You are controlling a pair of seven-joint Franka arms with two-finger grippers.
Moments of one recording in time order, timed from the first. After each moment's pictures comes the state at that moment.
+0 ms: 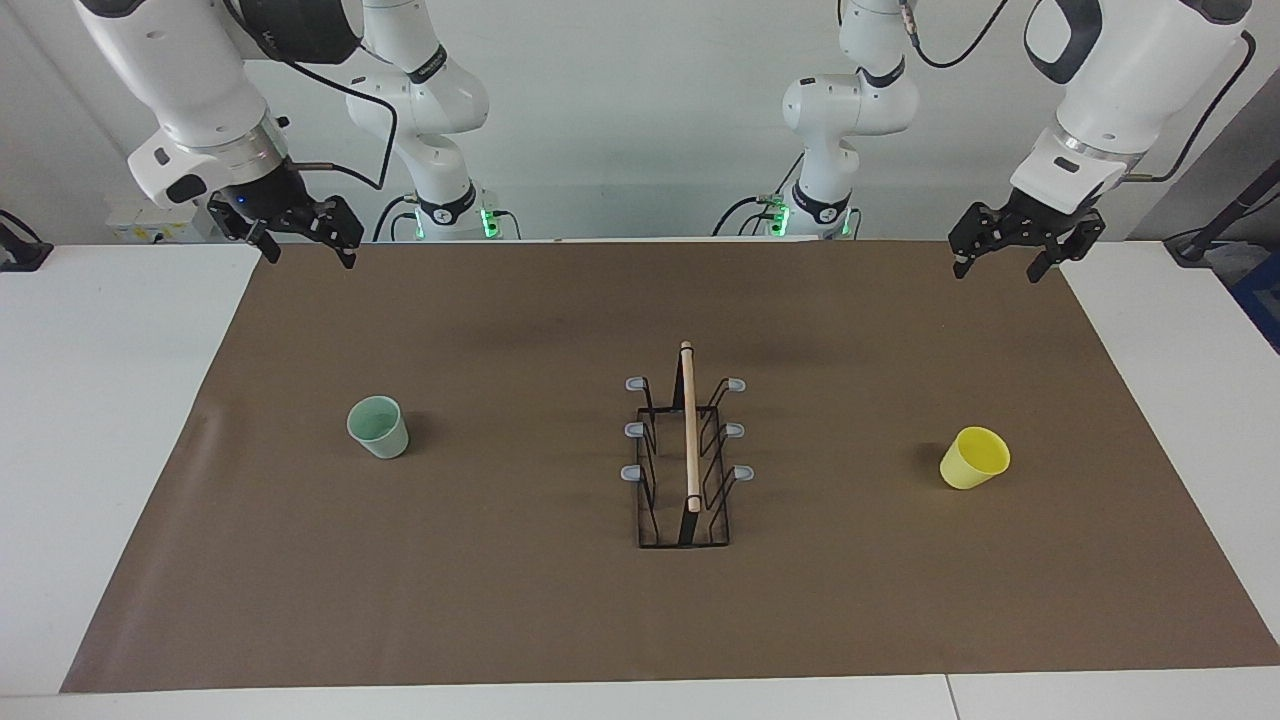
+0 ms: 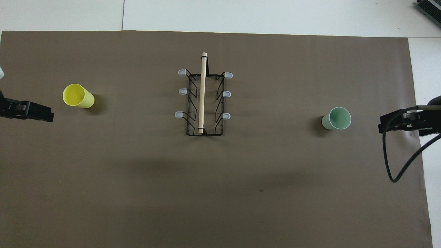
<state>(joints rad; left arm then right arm) -0.07 -0.03 0.04 -1.63 0.00 1.58 0.12 0.04 -0.04 -0.04 -1.63 -0.02 1.48 0.09</state>
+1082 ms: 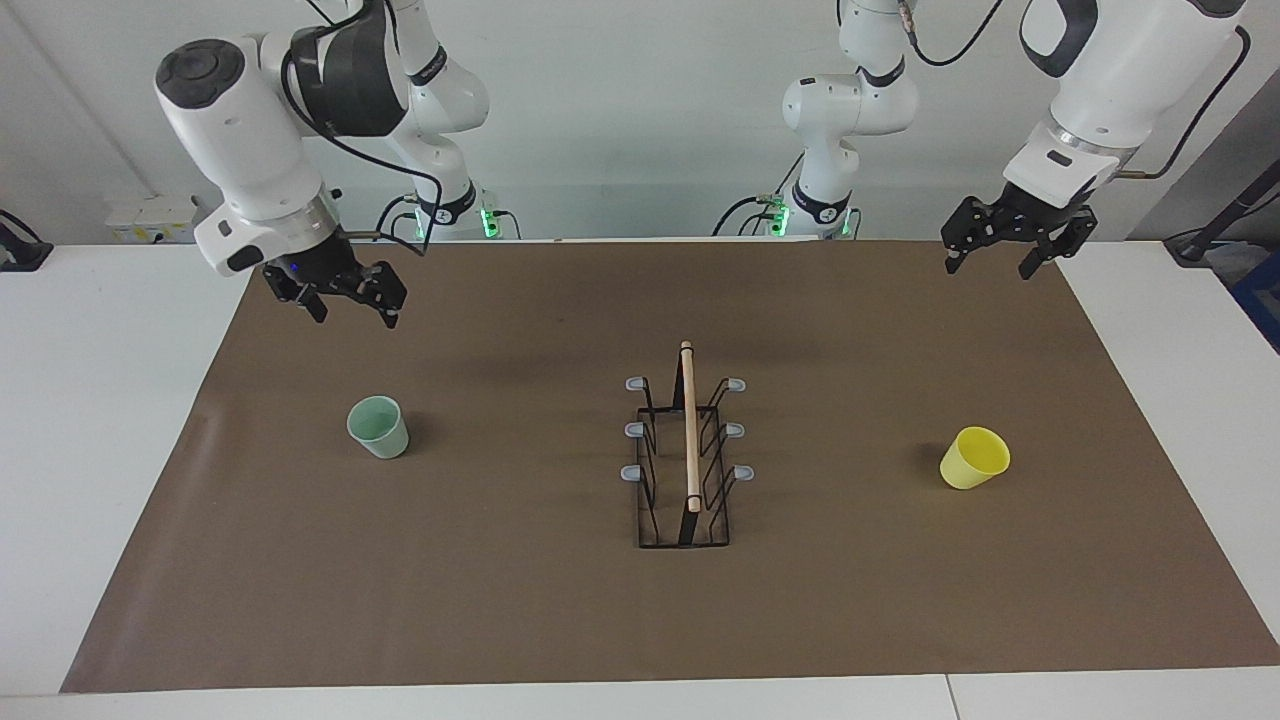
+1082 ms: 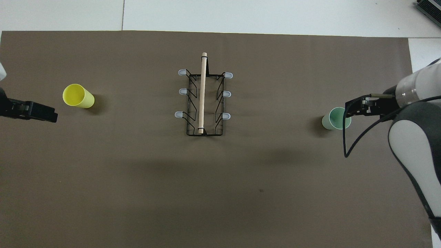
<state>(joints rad) -0.07 -0.03 0.03 -1.61 -0.03 1.58 0.11 0.08 0.09 -0.04 -1.70 0.00 1.73 0.18</state>
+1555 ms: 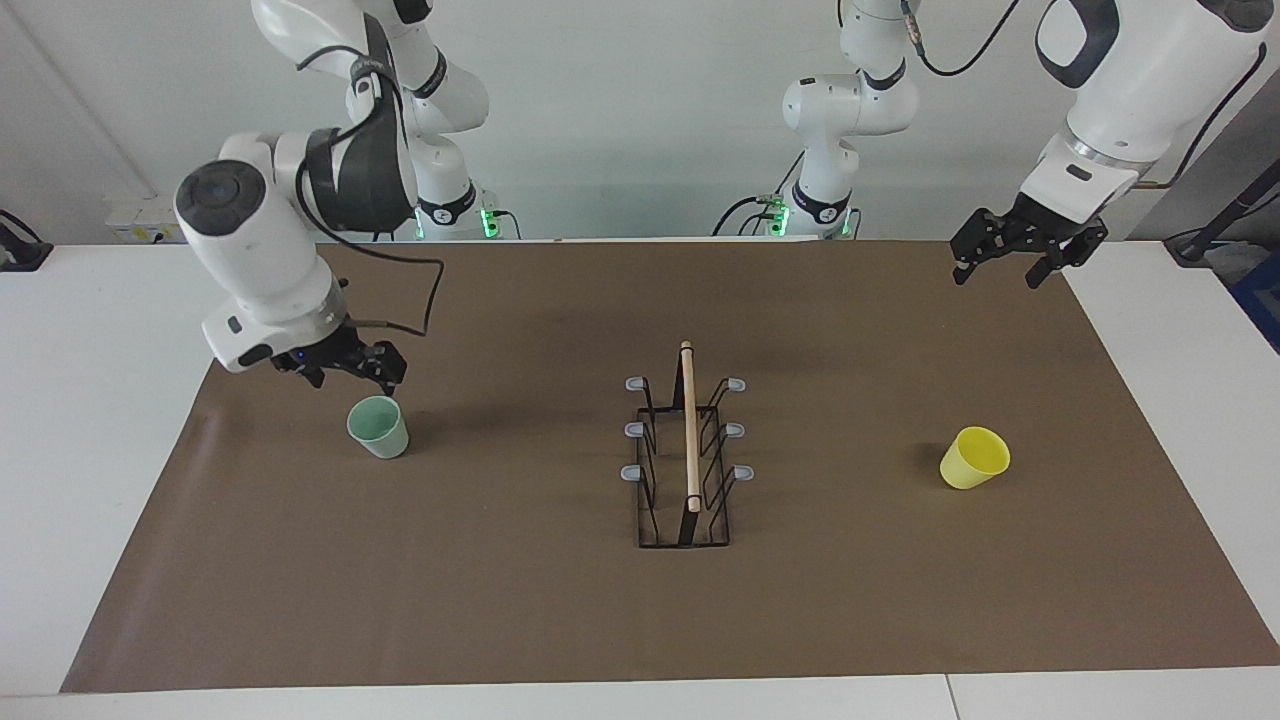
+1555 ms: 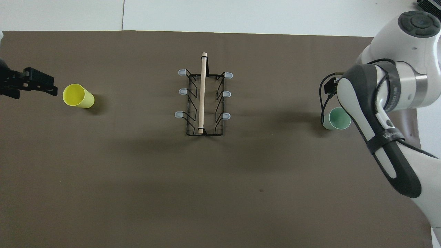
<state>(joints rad) -0.07 0.23 0.08 -1.33 -0.07 1.52 -0.02 0.08 0.46 -0.04 -1.47 -0.13 1.78 0.07</state>
